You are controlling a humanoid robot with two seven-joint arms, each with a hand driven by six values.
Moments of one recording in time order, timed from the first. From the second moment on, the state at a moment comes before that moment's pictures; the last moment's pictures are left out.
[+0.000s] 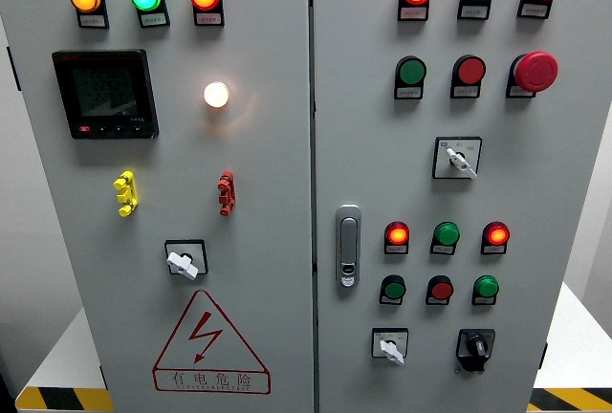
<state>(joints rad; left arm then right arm) -0.01 -0.09 0.04 -0.12 -0.07 -0.02 -0.15 -0.10 0.12 0.50 -0.08 -0.37 0.11 0.05</state>
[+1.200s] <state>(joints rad) -0.01 -0.09 0.04 -0.12 -0.07 -0.02 -0.15 -0.04 0.12 1.25 -0.21 -1.05 0.26 0.01</state>
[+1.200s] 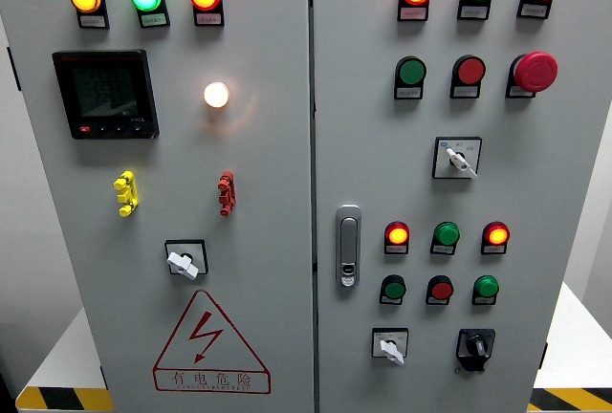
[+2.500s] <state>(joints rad) -0.01 -0.09 0.04 -0.12 -0.07 -0.02 -0.15 -0.08 0.12 1.73 1.07 -1.48 0.38 -0.10</state>
